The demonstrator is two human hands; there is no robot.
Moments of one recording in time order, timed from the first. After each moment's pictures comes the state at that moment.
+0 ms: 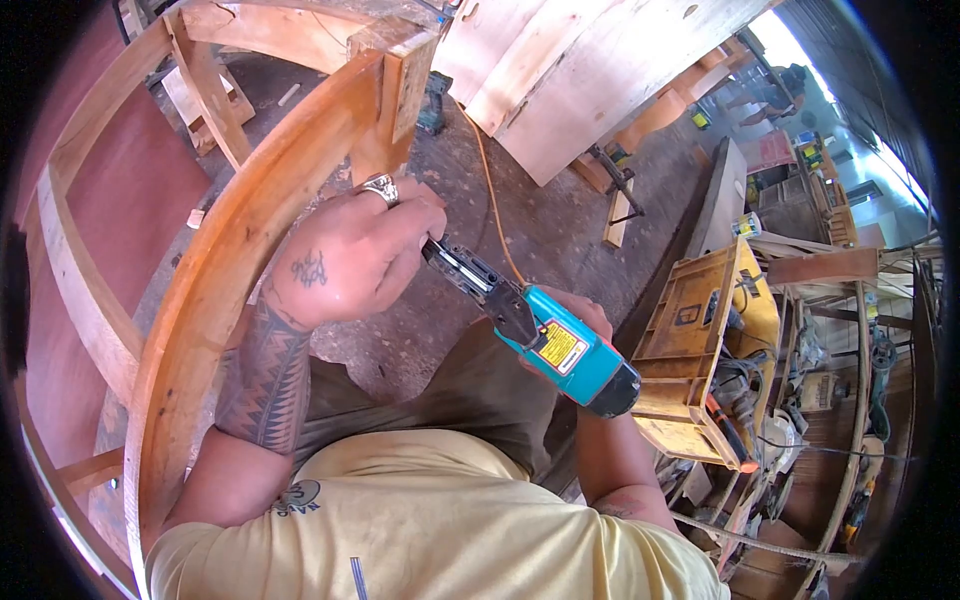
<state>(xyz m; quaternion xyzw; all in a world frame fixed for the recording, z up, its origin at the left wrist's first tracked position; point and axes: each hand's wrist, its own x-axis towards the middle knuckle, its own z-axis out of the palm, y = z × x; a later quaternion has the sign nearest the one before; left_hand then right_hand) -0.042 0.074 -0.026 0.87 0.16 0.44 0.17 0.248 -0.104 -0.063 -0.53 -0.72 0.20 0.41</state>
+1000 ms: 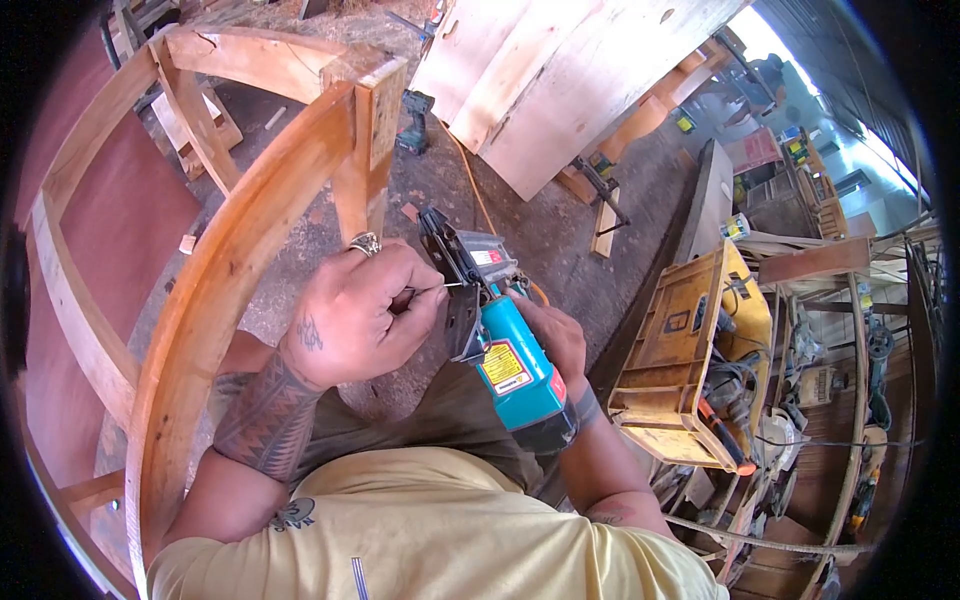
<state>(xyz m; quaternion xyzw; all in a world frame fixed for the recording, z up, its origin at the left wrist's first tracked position) -0.021 0.042 -0.018 0.82 0.17 0.46 0.28 0.246 -0.088 -0.081 -0.59 -0.70 0.12 0.38</state>
